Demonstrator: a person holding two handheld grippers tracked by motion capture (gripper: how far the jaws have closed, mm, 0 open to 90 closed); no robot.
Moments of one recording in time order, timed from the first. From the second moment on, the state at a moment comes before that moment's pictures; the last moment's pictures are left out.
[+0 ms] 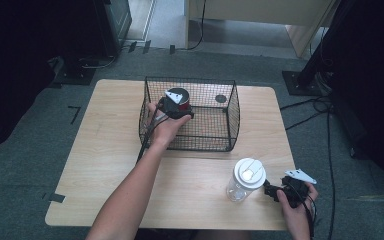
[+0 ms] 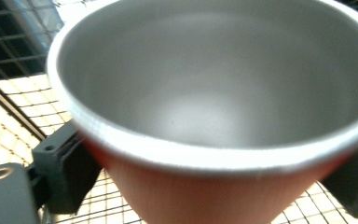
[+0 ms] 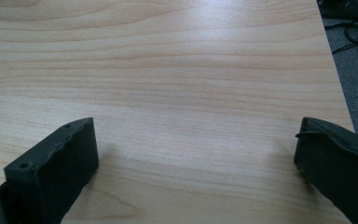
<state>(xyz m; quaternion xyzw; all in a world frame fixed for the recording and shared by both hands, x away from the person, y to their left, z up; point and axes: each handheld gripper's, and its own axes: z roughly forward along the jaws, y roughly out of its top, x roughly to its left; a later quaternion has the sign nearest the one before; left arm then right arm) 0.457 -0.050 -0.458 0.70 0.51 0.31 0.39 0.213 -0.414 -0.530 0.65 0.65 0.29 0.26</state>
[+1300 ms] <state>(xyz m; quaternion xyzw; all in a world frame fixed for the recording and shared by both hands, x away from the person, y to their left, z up) 0.439 -0.035 -0.444 0.68 0.46 0.38 0.44 0.213 -0.414 -0.530 0.65 0.65 0.29 0.26</state>
